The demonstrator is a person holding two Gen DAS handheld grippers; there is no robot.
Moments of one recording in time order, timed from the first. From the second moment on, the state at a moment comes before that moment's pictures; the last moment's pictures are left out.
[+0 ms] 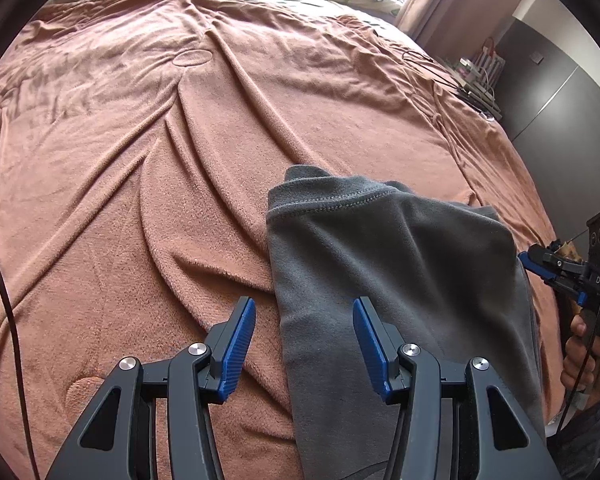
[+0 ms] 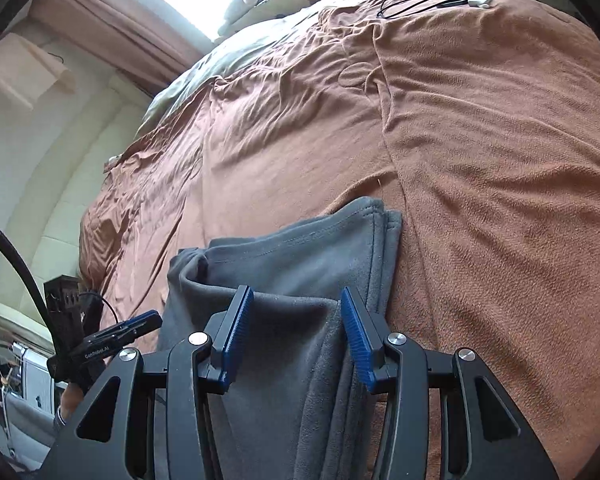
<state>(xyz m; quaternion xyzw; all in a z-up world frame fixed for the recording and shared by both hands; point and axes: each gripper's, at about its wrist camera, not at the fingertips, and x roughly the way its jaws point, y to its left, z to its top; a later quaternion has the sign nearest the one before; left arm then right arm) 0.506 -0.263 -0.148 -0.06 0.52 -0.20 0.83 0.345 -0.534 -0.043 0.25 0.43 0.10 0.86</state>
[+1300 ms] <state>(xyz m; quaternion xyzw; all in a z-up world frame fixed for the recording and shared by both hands) 0.511 -0.260 -0.154 -0.05 0.53 -0.17 0.83 0.326 -0.538 -0.029 0.23 0.43 -0.01 0.87</state>
